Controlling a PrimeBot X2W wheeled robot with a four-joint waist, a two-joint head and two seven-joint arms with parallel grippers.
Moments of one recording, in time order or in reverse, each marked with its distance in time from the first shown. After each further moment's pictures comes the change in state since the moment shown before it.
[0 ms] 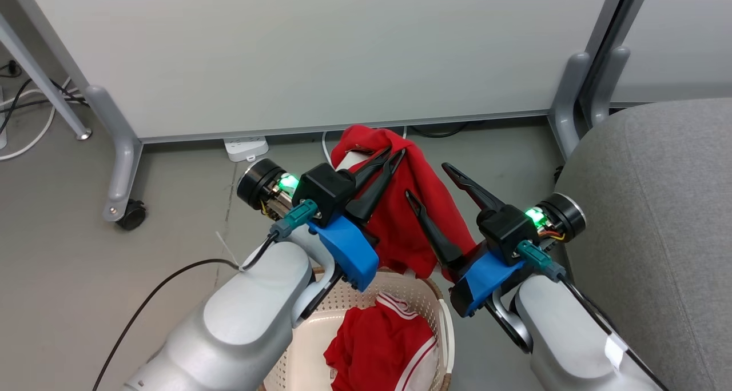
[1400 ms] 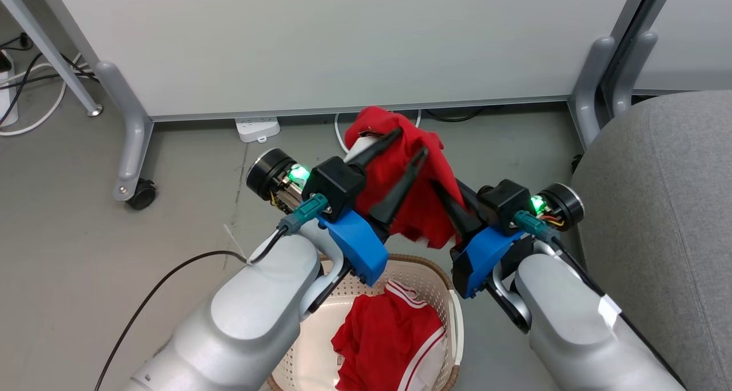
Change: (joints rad) left arm -0.022 -0.025 0.004 -0.003 0.023 -0.016 -0.001; right arm -0.145 0.011 0.065 0.241 0.111 0.000 0.000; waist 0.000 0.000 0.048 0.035
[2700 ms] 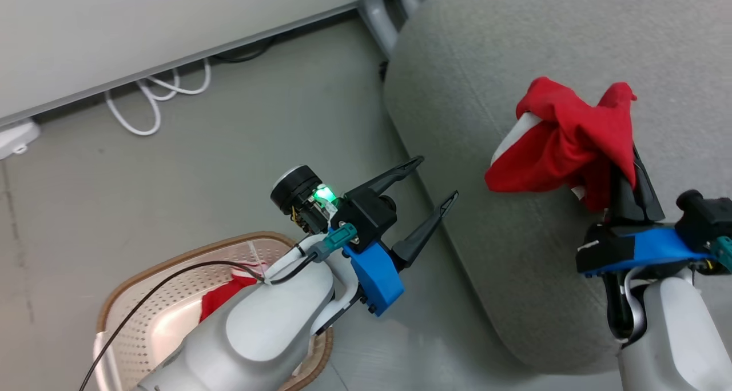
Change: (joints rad) left arm 0.013 0.016 -0.096 -0.039 0.044 -0.027 0.020; right arm 0.268 0.034 -0.643 -0.402 -0.031 0.000 0.000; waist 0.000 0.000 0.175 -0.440
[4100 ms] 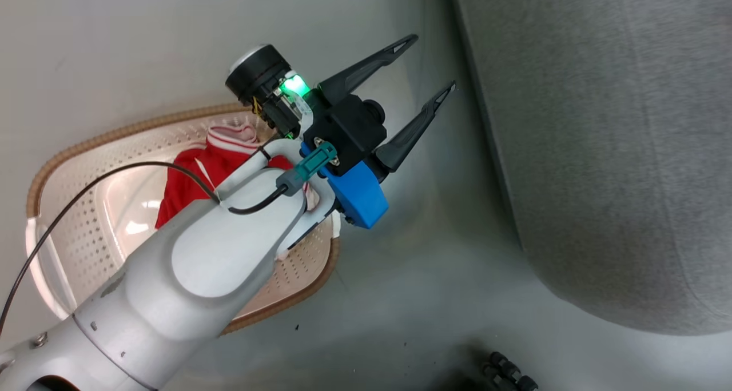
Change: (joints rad) left arm -0.224 0.115 0.019 -0.163 0.057 0.022 0.057; right arm -0.545 -0.317 -0.410 0.039 -0.059 0.000 0.000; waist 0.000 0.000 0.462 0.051
